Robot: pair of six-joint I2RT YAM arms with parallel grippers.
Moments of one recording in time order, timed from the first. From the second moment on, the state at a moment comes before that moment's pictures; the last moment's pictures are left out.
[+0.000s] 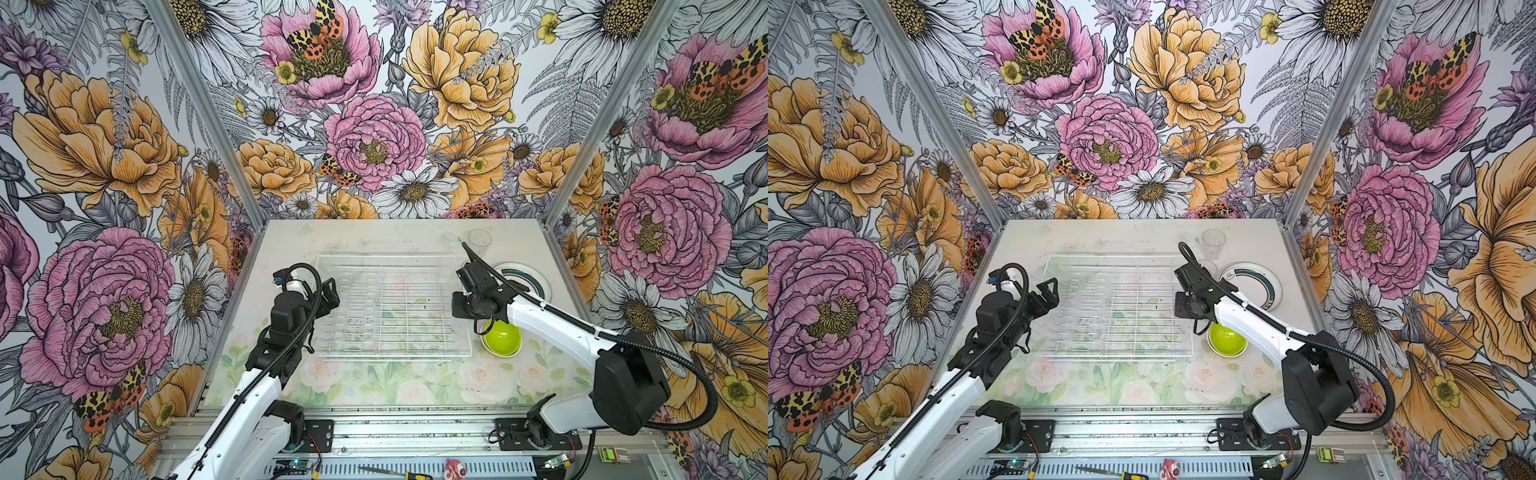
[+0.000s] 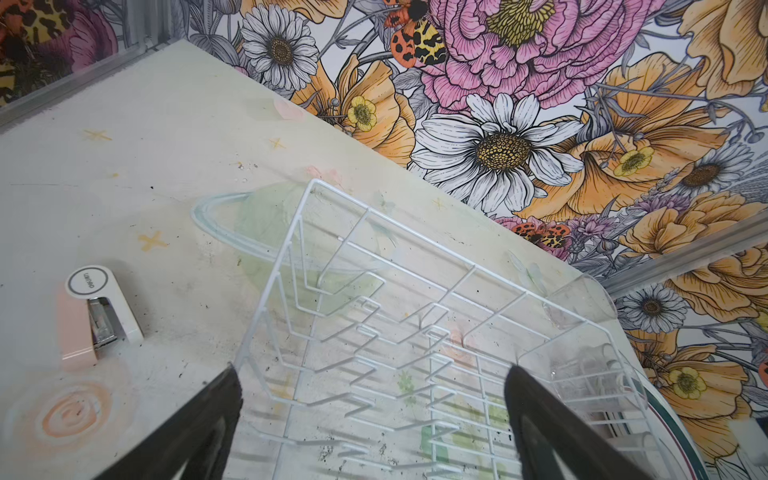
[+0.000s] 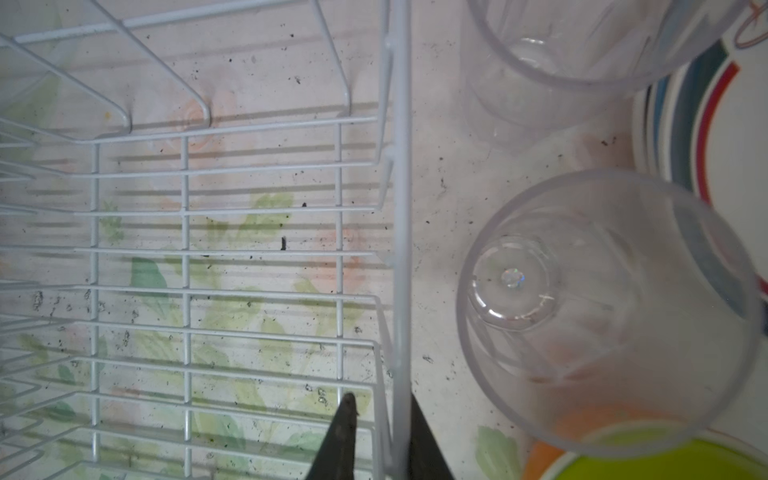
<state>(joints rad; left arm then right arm) -0.23 0.77 0.51 -0.09 -0.14 -0.60 0.53 1.45 1.01 -0.67 0.06 0.54</state>
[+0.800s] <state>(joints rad) -0.03 0.74 0.48 -0.14 -0.09 -0.61 0.42 1.55 1.10 -0.64 0.04 0.46</state>
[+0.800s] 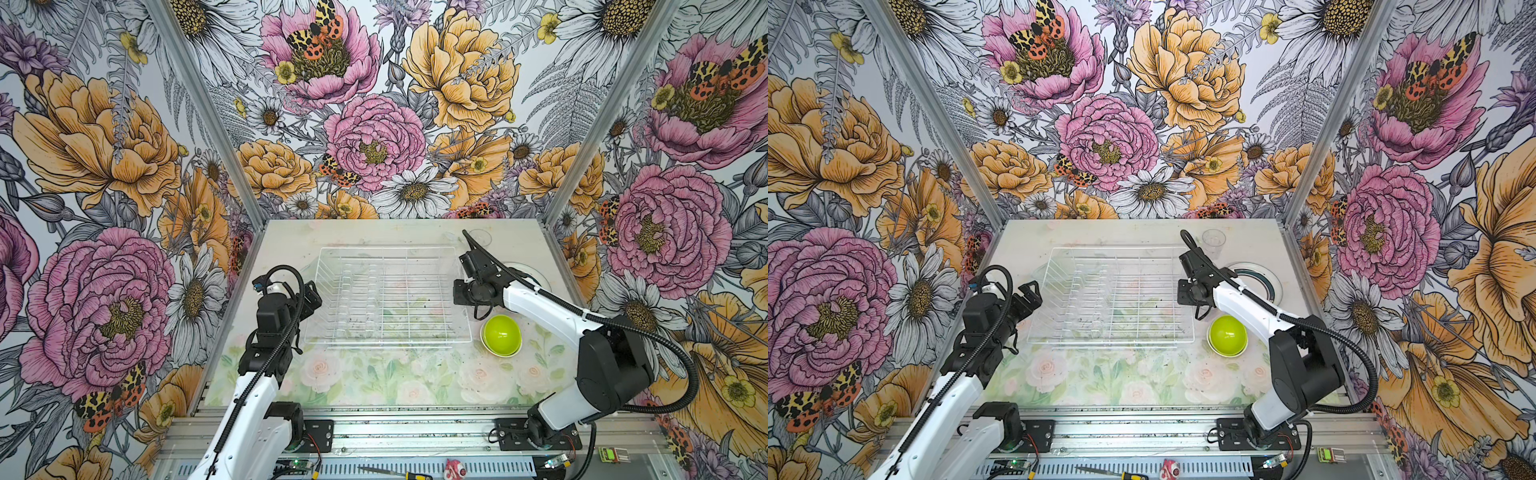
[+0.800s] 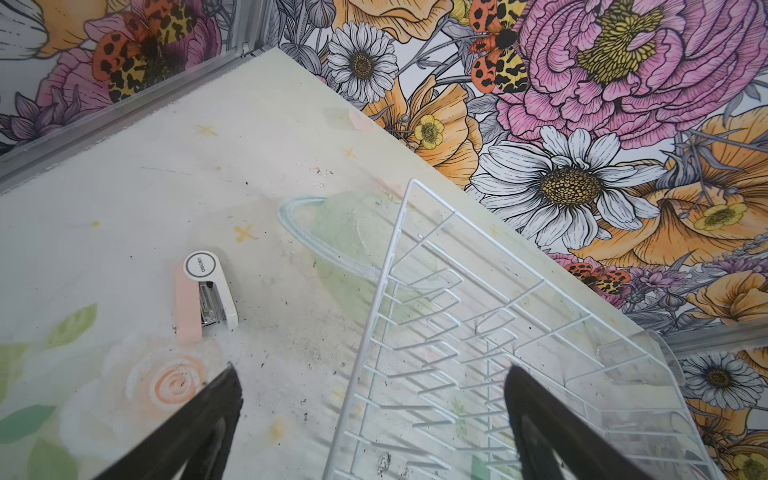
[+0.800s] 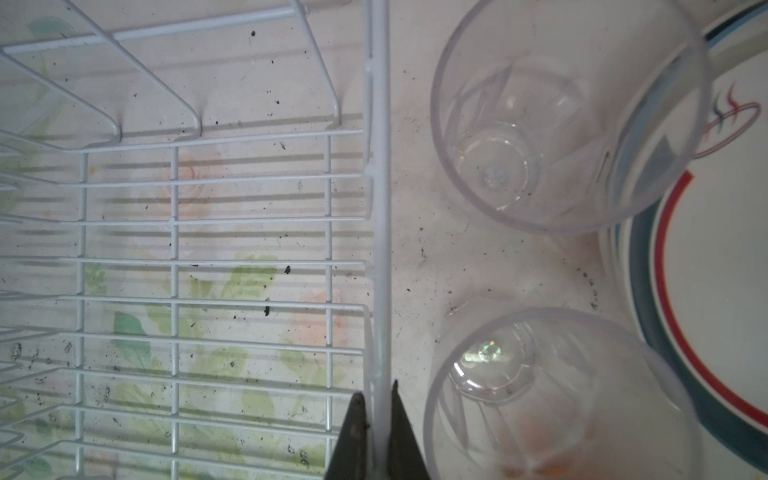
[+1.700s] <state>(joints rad) 0.06 0.88 0.32 0.25 -0.23 -0.32 0.38 1.30 1.14 -0.56 0.13 0.32</state>
